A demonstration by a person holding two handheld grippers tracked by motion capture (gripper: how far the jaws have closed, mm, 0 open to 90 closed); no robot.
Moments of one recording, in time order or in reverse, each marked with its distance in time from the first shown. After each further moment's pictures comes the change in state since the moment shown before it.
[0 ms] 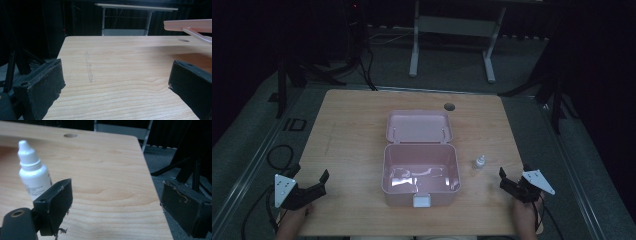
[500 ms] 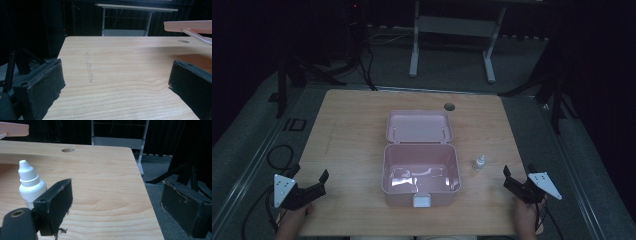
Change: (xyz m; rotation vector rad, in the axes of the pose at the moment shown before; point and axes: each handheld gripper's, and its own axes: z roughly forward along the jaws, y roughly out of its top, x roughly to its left) left arm 0.001 0.000 0.000 -0.001 0.001 -0.005; right arm -0.008 0.000 -0.007 -0.098 -0.015 0.061
